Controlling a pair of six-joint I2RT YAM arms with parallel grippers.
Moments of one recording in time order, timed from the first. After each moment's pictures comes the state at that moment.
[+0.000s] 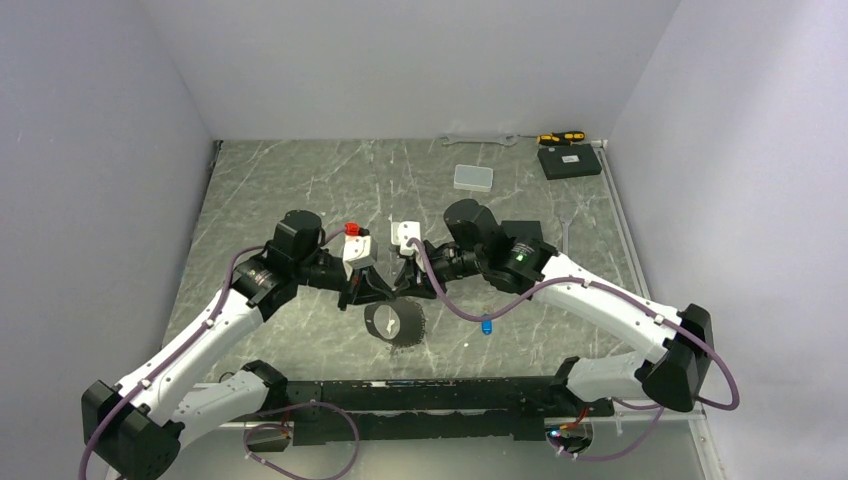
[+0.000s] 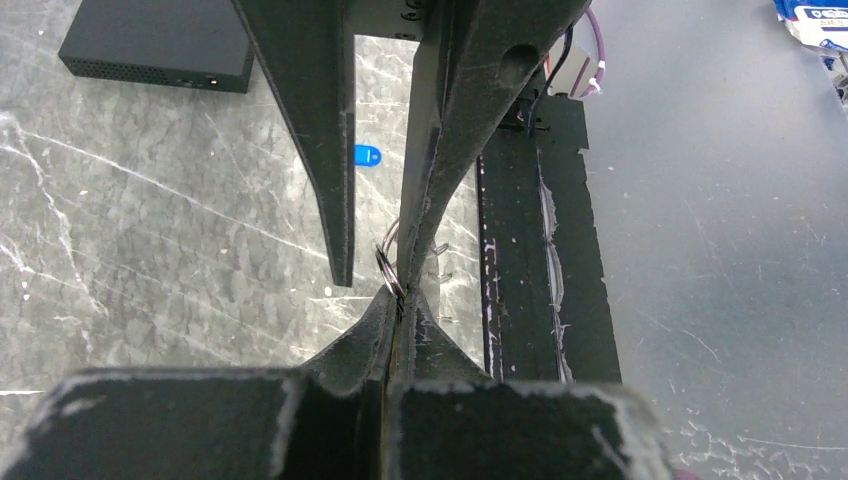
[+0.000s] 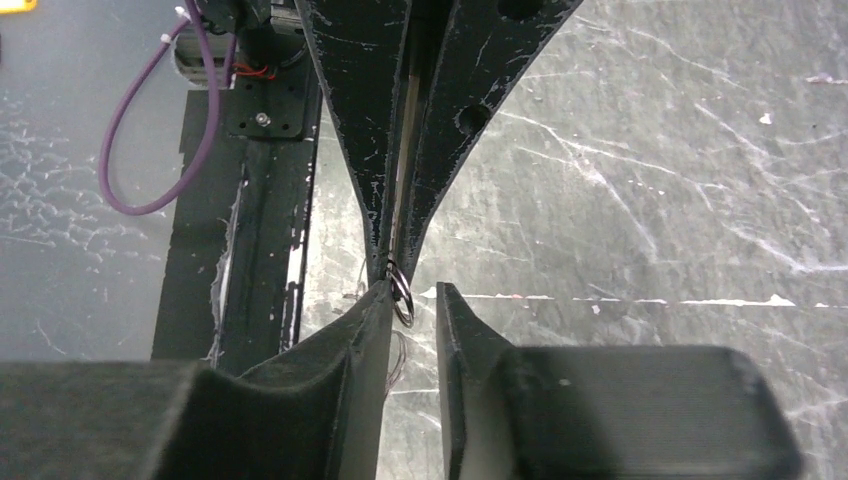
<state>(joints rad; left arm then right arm) -0.56 0.96 0.83 -0.39 0.99 0.30 0.92 1.28 1.15 -0.41 -0.60 -0.35</state>
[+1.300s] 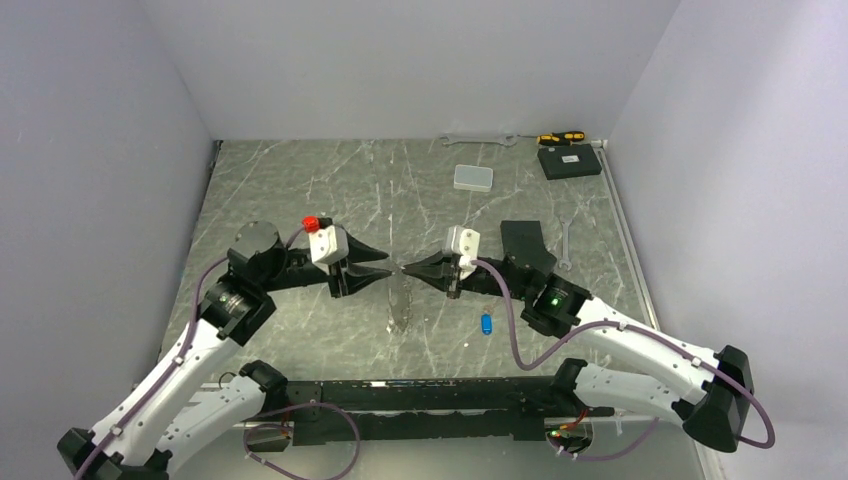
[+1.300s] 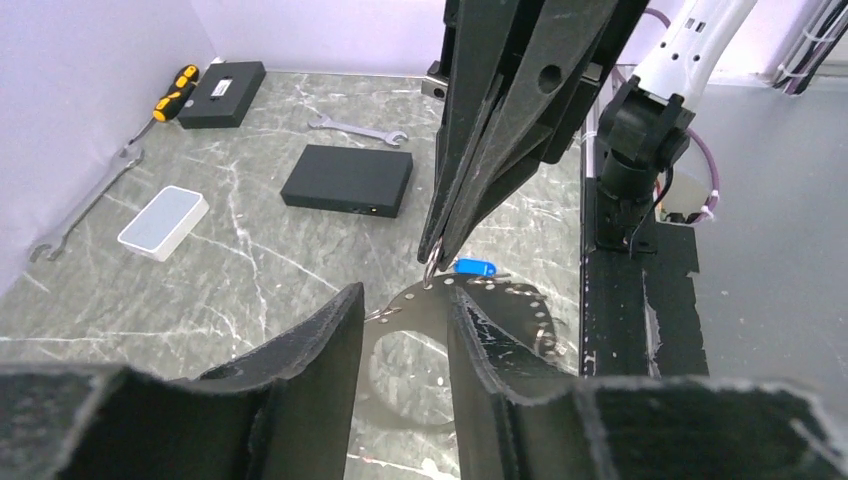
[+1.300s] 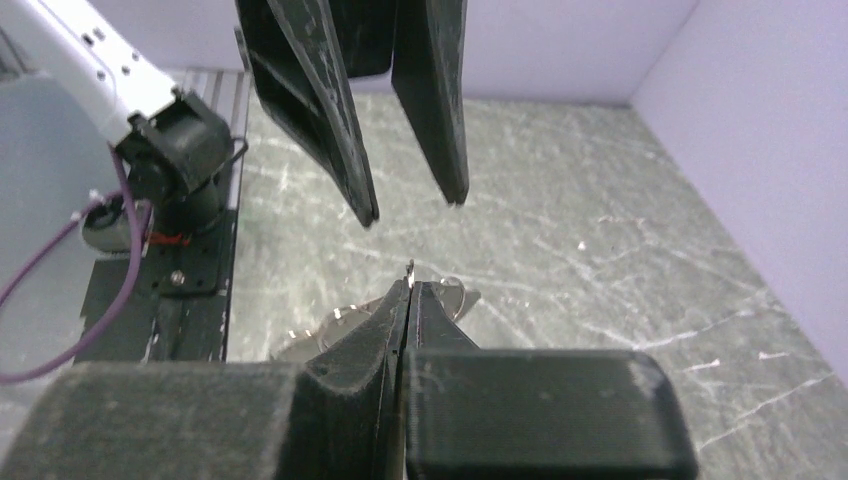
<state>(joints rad) -0.55 0.75 0.81 -0.12 0.79 0.14 0.93 0.97 0.77 0.19 -0.46 -0.20</state>
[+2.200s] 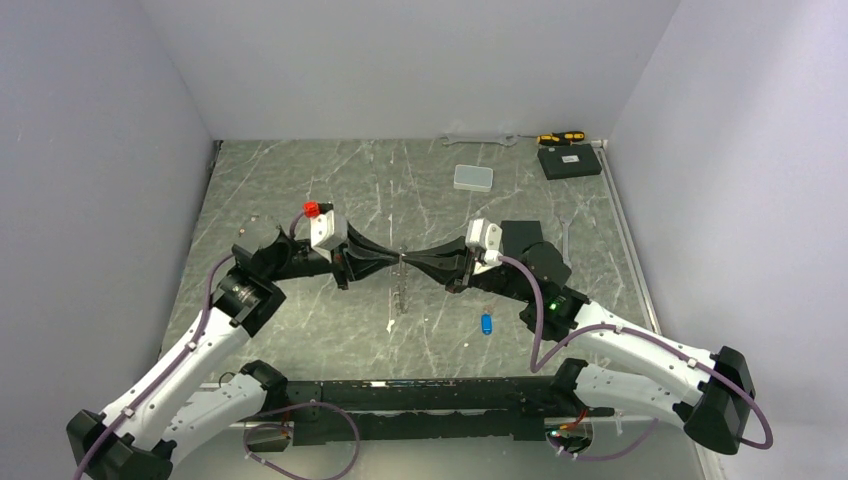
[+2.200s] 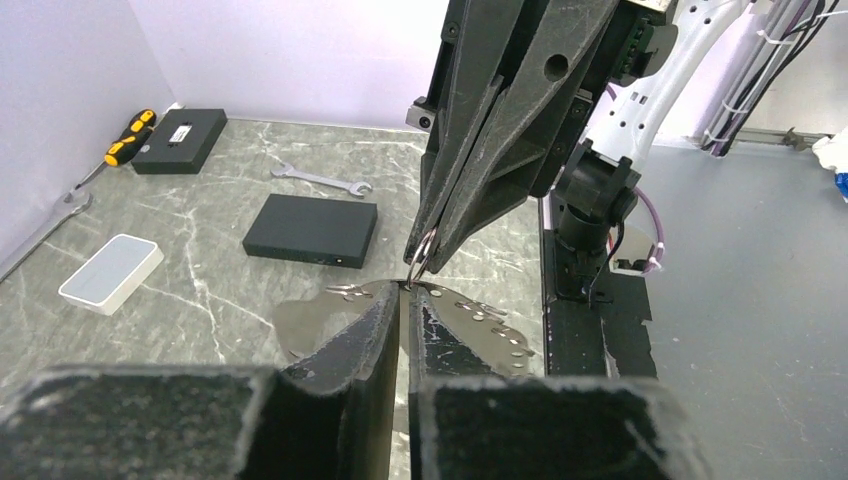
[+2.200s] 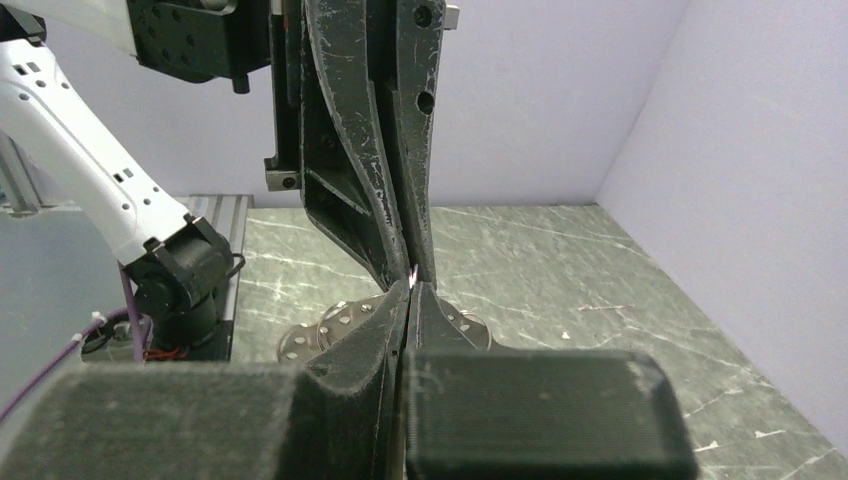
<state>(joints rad) -0.55 0.83 0.80 0.11 0.87 -0.04 0.92 0.95 0.68 0.54 -0.44 -0.06</state>
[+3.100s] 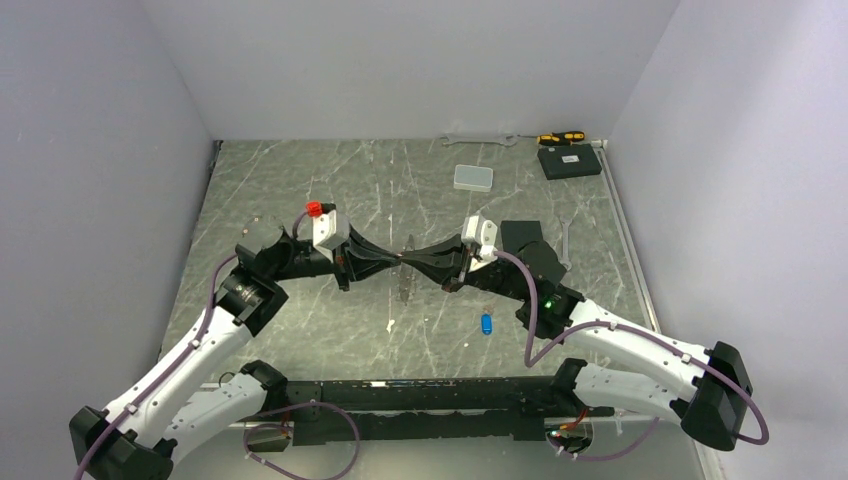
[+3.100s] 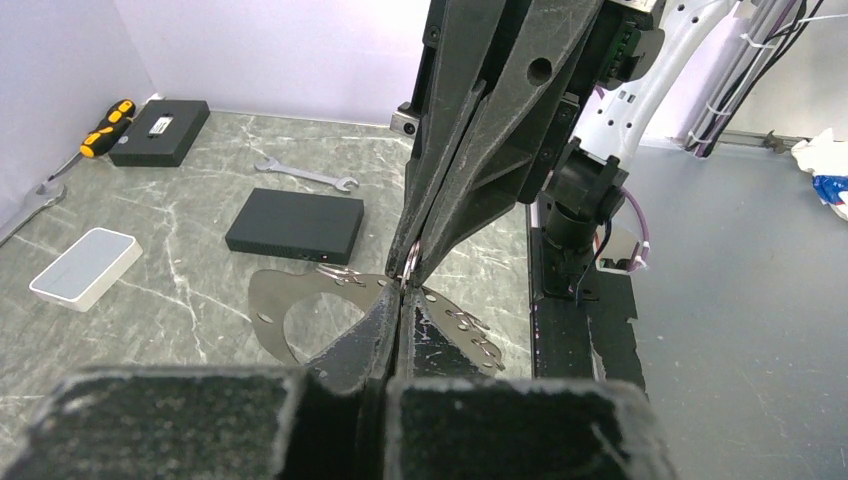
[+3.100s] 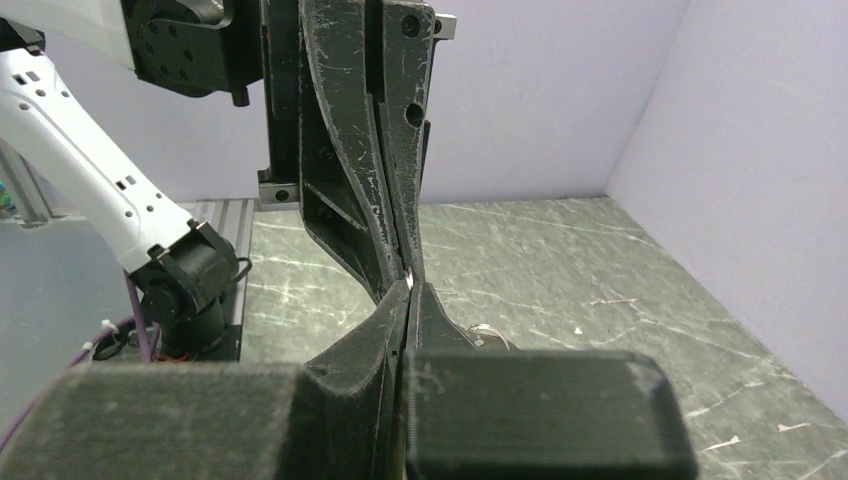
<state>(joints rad) -0.55 0.85 0.78 0.15 0.89 -0.08 0.92 0.98 0.68 0.57 -0.42 -0.02</state>
